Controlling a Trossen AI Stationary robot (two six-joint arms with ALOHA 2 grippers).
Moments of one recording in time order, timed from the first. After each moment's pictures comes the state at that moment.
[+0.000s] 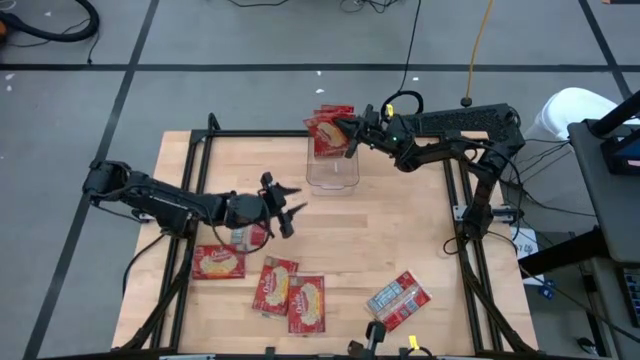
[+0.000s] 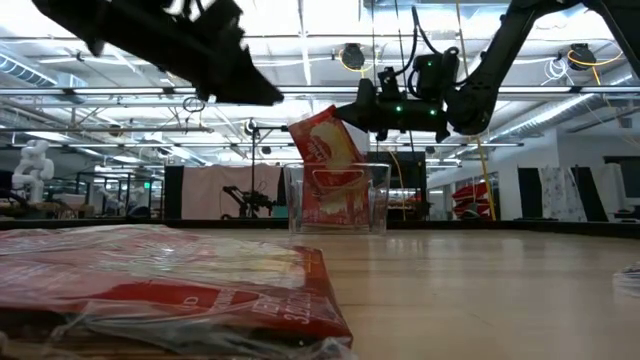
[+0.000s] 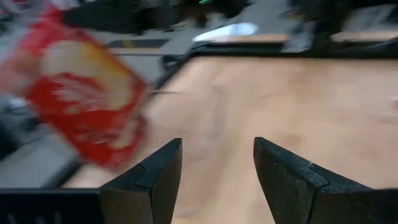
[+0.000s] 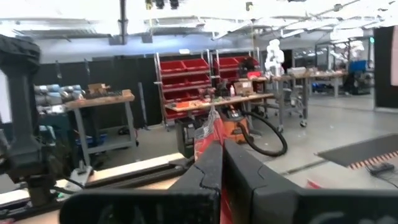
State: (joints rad) left arm -0.08 1.32 0.61 0.39 -0.52 0.01; right arm -0.65 1.84 0.82 1.23 -0.27 0.16
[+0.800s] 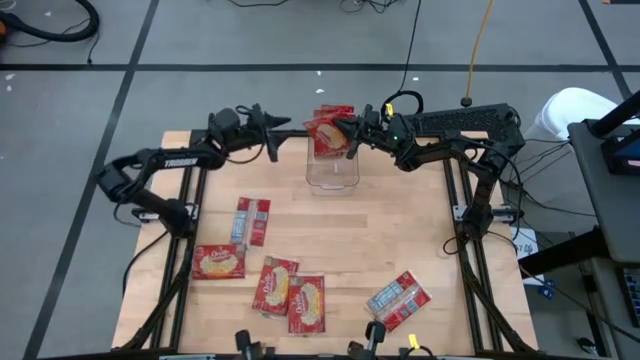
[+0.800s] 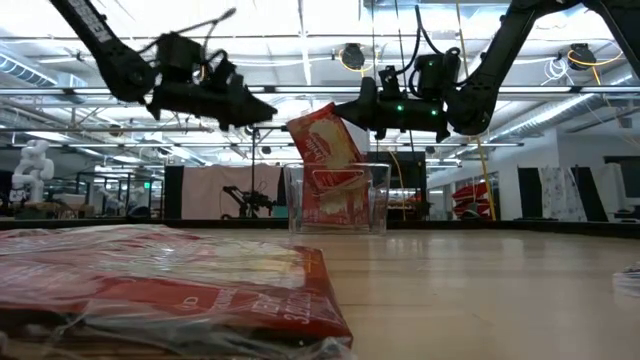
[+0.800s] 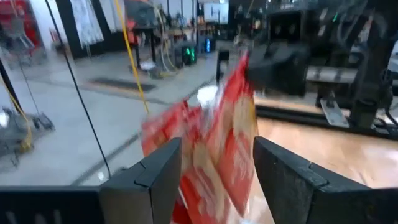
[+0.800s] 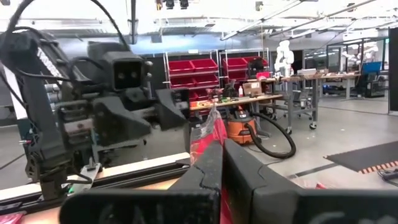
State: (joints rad) left arm 0.78 1.47 0.65 0.76 0.45 0.05; right arm -0.65 1.84 0.82 1.25 -0.32 0.16
